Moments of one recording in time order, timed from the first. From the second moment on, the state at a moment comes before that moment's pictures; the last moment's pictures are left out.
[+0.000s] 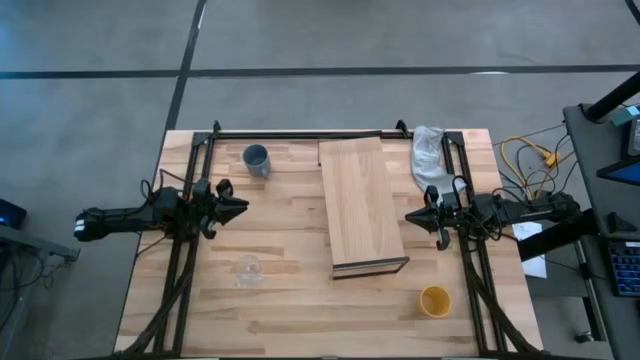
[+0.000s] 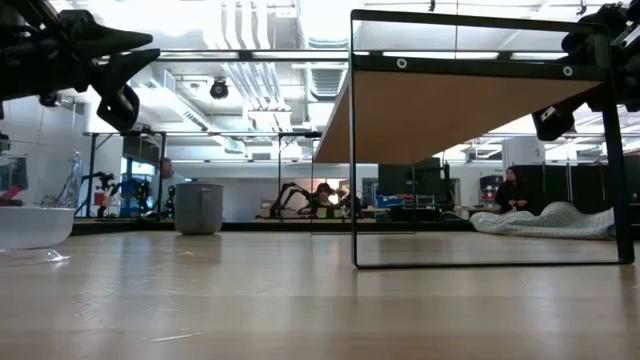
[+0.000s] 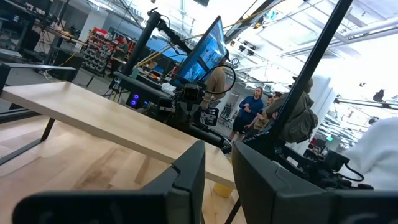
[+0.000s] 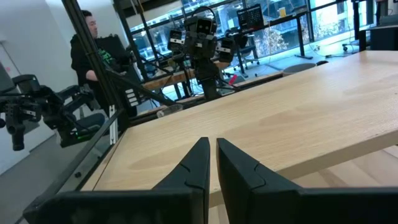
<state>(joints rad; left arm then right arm) 0.07 0.06 0.00 0.24 0.05 -0.49 0.16 0.02 0.01 0.03 0.13 0.29</state>
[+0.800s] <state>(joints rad) 0.07 0.06 0.00 0.27 0.05 -0.41 0.16 0.02 0.01 0.36 0.14 0.73</state>
